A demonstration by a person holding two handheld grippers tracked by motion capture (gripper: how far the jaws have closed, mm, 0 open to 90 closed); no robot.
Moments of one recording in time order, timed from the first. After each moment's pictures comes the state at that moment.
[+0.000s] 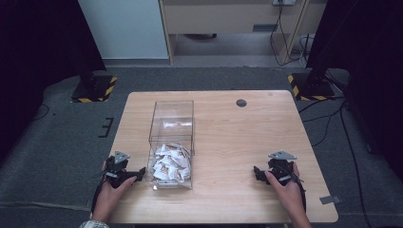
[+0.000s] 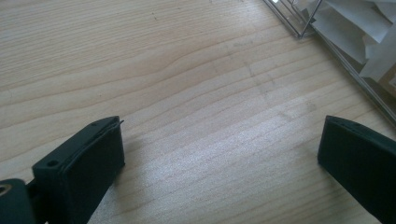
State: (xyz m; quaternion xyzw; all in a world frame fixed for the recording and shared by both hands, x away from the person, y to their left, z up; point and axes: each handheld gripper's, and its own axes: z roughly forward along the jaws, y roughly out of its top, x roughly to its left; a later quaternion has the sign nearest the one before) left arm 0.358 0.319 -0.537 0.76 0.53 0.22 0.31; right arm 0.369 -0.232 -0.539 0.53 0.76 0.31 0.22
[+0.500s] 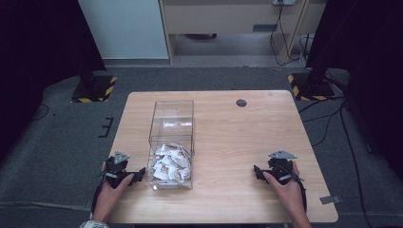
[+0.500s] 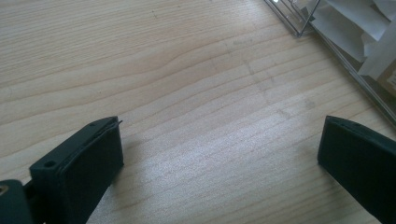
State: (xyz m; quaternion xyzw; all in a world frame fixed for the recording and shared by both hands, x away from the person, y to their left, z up) left arm 0.357 0.318 -0.537 0.76 0.53 0.22 0.31; right arm 0.372 -0.233 -0.536 0.52 0.76 0.32 0.21
